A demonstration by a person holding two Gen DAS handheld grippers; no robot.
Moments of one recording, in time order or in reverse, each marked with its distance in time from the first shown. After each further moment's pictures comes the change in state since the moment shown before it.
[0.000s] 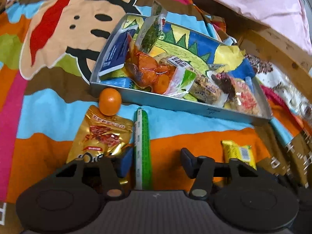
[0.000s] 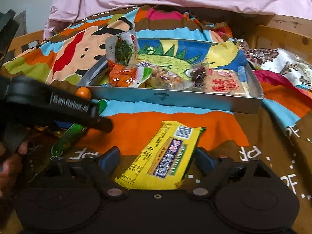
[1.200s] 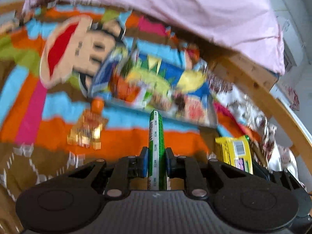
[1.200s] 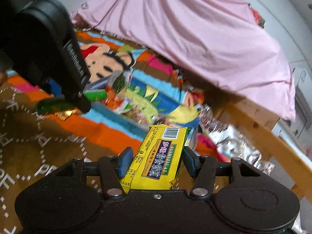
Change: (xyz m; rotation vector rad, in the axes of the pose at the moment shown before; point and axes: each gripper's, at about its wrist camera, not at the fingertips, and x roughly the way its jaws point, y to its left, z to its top) left arm -0.130 -0.053 -0.025 -0.067 -0.152 -0.084; right arm -0.130 0.009 -0.016 -0.421 -0.277 -0.237
